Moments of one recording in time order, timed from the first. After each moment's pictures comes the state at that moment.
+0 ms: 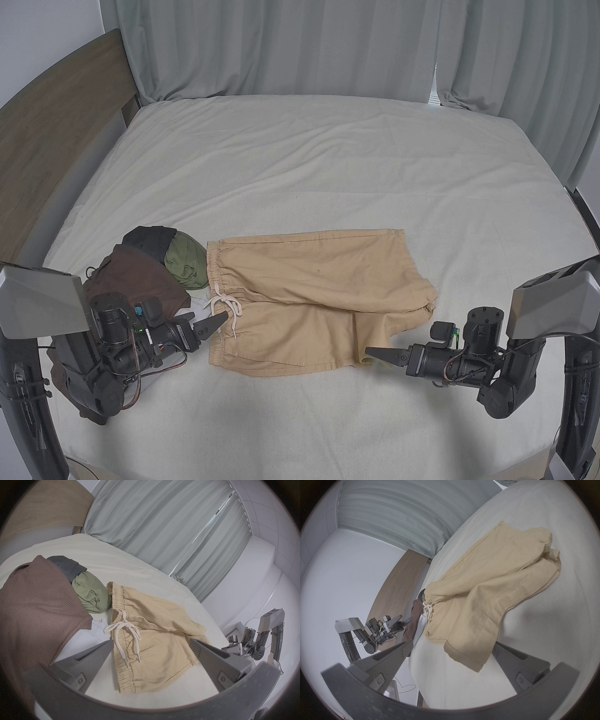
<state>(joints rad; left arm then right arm) -0.17 2.22 -0.42 -1.55 -0.39 -0.35 0.35 2.34 -0.43 -1.54 0.55 0.63</state>
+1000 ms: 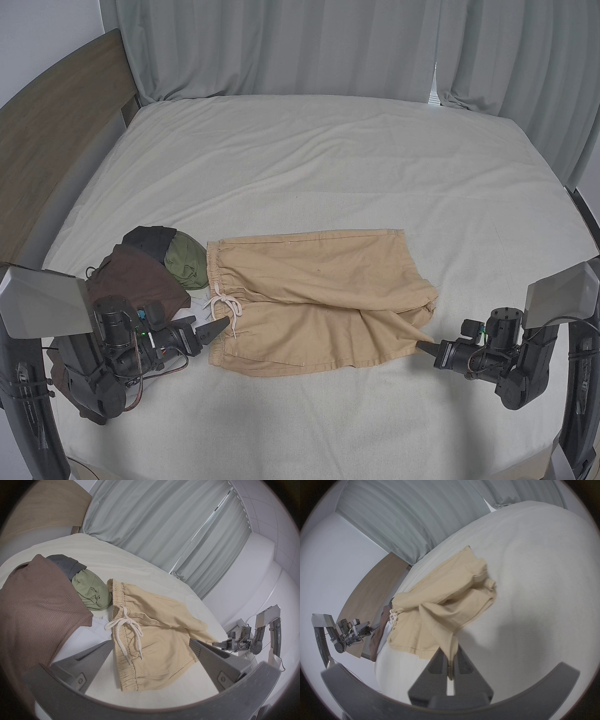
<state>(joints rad) -0.17 2.24 -0.41 -1.55 -0.39 -0.32 0.16 2.38 -0.39 -1.54 0.43 0.42</state>
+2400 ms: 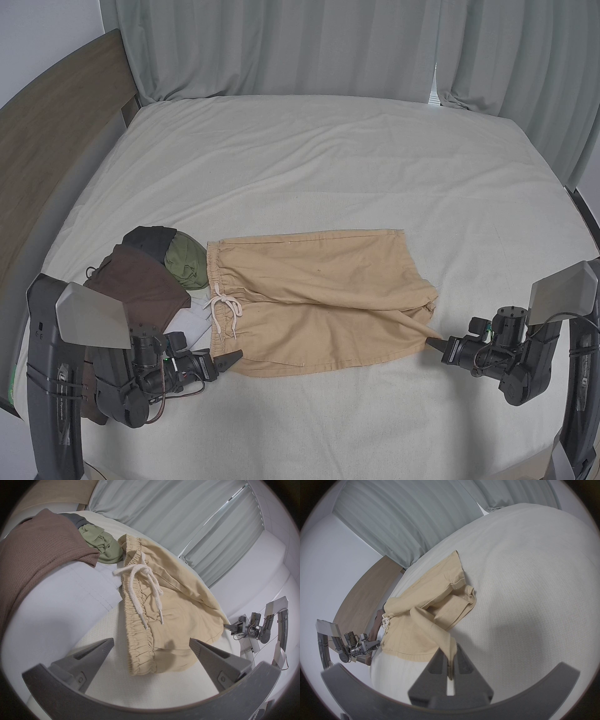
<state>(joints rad) -0.19 2.49 -0.48 -1.55 -0.38 -0.33 0.09 2.41 -0.41 -1.54 0.43 0.41</state>
